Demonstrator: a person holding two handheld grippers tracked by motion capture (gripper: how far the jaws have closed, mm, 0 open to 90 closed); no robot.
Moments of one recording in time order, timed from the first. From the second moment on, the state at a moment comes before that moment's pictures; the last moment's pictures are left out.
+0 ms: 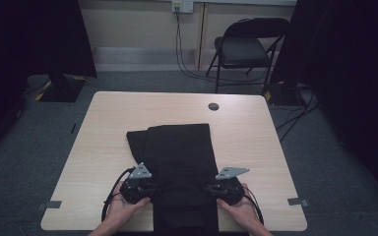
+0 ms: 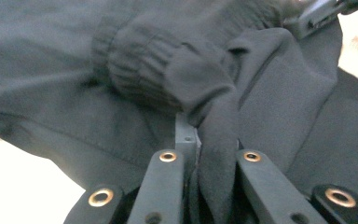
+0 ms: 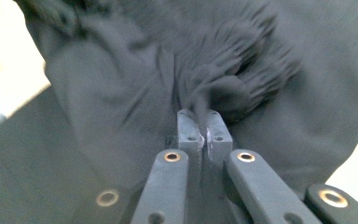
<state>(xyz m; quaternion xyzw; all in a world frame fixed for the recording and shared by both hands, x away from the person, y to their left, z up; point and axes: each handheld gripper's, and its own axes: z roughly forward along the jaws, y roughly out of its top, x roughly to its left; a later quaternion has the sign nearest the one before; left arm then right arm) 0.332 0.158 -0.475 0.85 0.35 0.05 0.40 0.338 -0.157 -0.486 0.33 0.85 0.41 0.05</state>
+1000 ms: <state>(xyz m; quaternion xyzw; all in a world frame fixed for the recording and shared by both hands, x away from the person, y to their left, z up) 0.423 0.152 -0.494 0.83 0.39 0.13 0.38 0.432 -0.139 -0.497 0.35 0.84 0.39 0.15</state>
